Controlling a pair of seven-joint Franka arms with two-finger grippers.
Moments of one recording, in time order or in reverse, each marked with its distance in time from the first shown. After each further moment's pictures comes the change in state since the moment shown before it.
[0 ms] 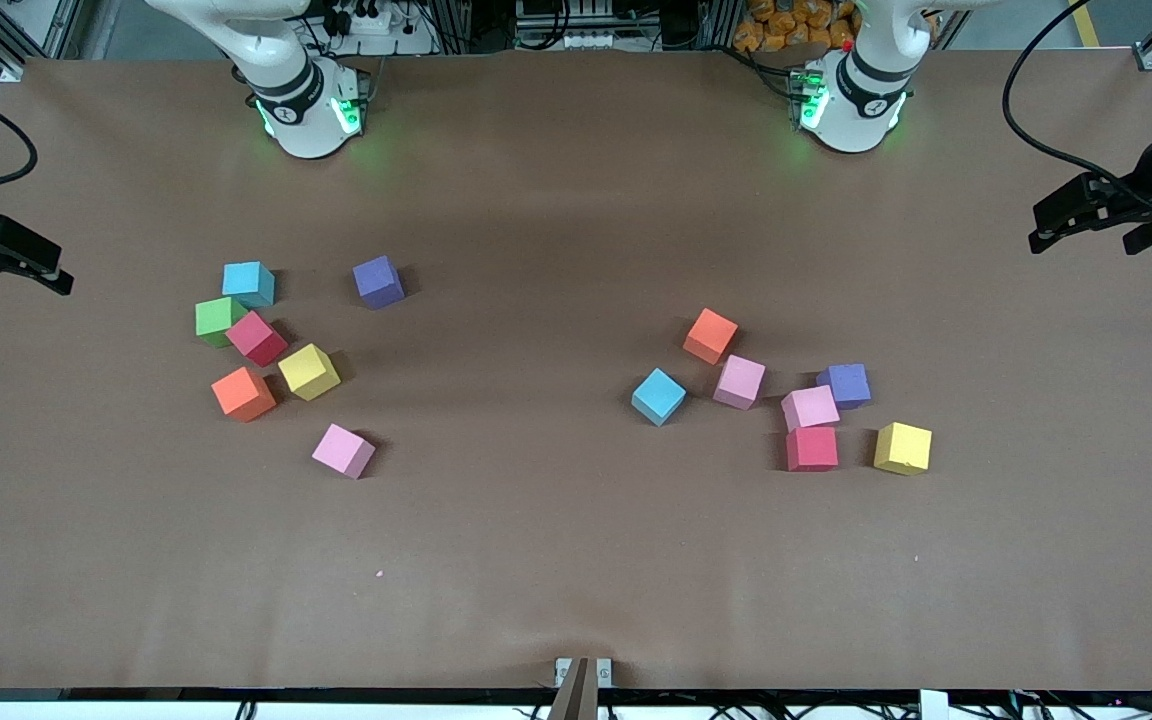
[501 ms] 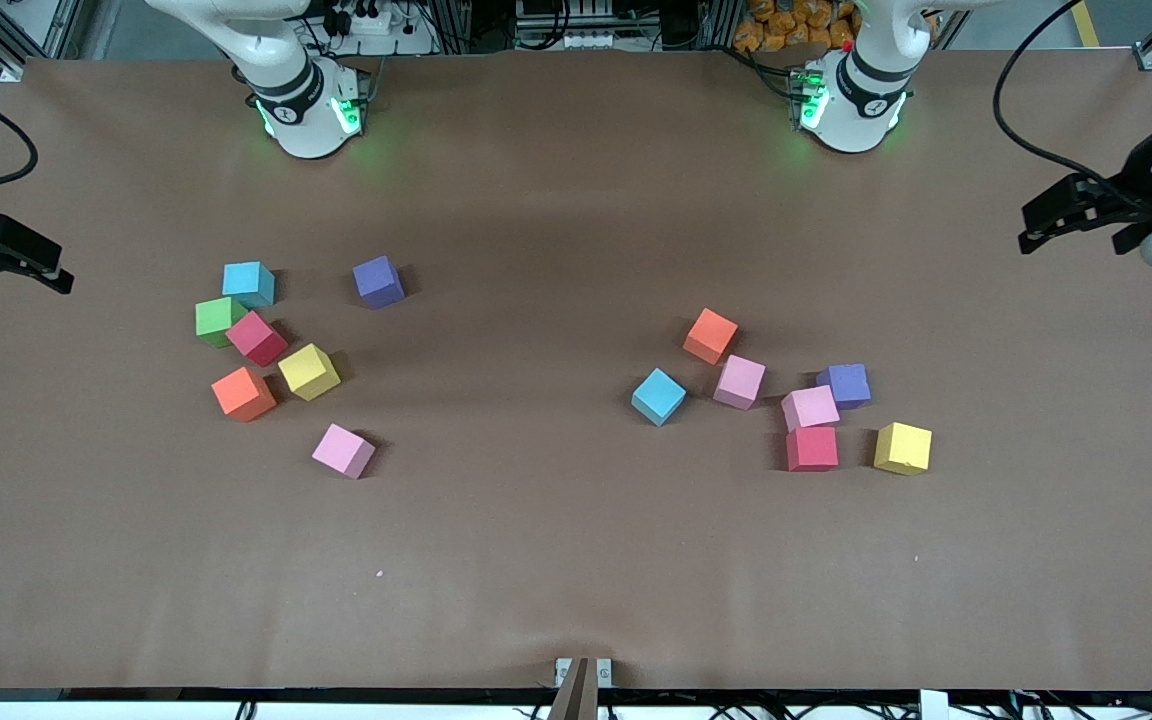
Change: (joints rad) left arm -0.001 0.003 -0.040 -0.004 0.000 0.000 -0.058; right arm 0.000 0.000 0.000 0.000 -0.001 -0.004 0.000
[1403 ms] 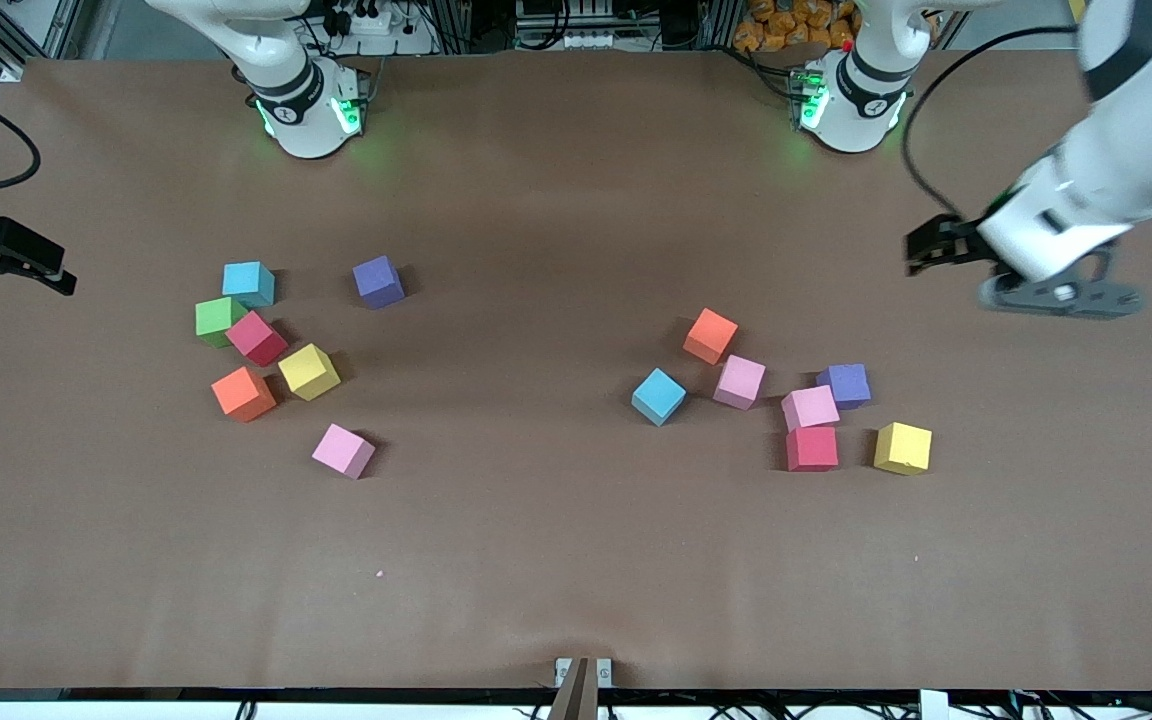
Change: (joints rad) left arm -0.027 0.066 -0.121 -0.134 -0.047 0.114 -0.013; right arm 0.001 0.005 0.002 -0.002 0.000 -0.002 0.000
